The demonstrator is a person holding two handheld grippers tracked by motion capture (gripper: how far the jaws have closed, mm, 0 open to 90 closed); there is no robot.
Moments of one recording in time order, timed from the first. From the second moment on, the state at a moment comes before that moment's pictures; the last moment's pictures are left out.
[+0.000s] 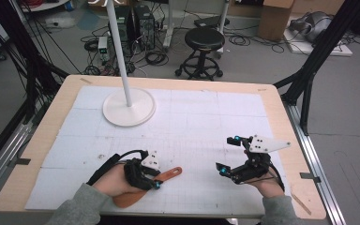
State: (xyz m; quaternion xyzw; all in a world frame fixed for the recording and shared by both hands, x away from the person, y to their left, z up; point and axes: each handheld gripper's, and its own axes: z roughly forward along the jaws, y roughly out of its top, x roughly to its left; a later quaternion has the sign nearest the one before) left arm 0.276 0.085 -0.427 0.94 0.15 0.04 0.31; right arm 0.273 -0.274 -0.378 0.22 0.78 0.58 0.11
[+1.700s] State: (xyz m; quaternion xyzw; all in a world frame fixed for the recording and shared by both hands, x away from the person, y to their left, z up) left arm 0.268 0.129 -0.390 0.91 0.17 0.07 0.38; right arm 0.273 -0.275 -0.379 0.23 0.78 0.58 0.11
